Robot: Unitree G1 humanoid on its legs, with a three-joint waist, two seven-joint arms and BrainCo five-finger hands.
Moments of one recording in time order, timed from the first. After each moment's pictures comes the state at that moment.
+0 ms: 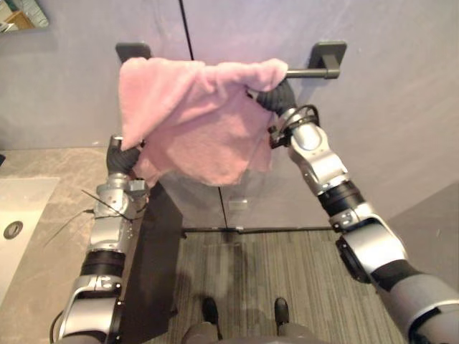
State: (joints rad) left arm -0.42 0.46 0.09 0.41 -0.36 -0.21 0.07; right arm -1.00 -0.25 0.27 0.56 0.27 -0.07 -0.02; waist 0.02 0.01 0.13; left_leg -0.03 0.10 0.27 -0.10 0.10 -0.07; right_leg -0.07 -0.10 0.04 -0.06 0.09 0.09
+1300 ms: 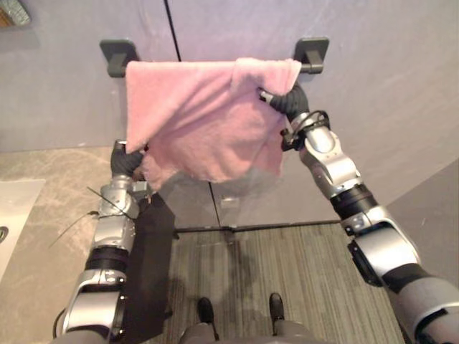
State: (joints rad) left arm -0.46 0.45 0.09 0.54 -0.36 -0.22 0.05; right arm -0.96 -0.32 0.32 0.53 0.44 -0.07 0.00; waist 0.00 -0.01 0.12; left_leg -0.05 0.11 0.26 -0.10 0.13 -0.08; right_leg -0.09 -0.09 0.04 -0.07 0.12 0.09
